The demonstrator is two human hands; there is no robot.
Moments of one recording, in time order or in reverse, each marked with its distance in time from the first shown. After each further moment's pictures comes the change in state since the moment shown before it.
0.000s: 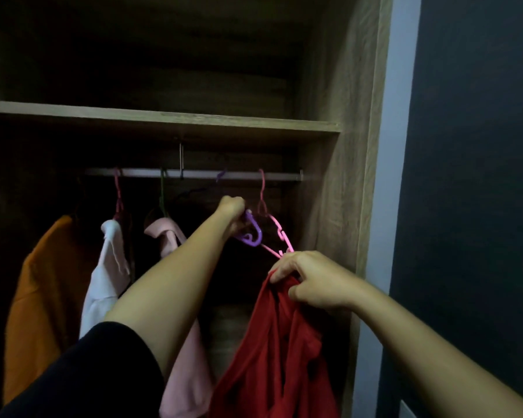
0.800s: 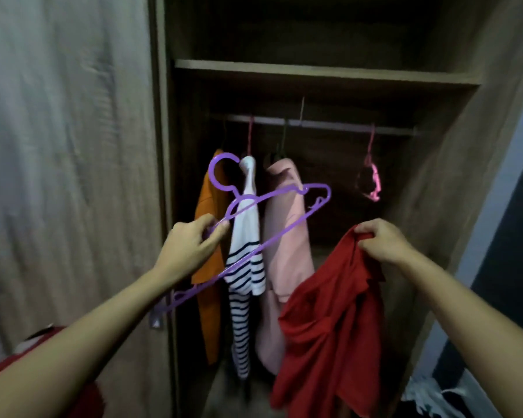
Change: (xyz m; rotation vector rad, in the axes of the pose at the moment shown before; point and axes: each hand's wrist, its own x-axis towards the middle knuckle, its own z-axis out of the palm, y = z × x) left_hand -0.252 -0.042 -0.323 1.161 0.259 0.674; right_hand -0.011 -0.061 0.087 0.105 0.156 0.351
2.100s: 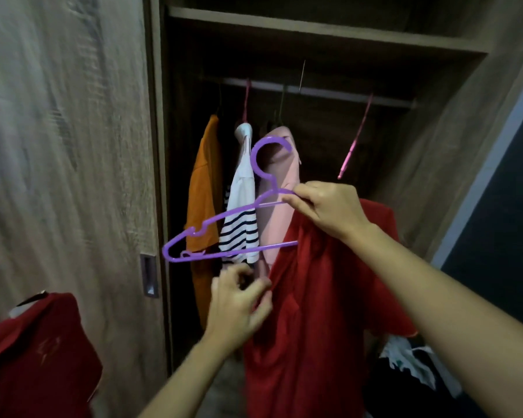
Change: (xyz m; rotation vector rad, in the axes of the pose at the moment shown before) left_hand -0.143 0.037 0.097 -0.095 0.122 0.126; right_hand -0.035 -0.073 0.034 -0.341 0.442 -0.869
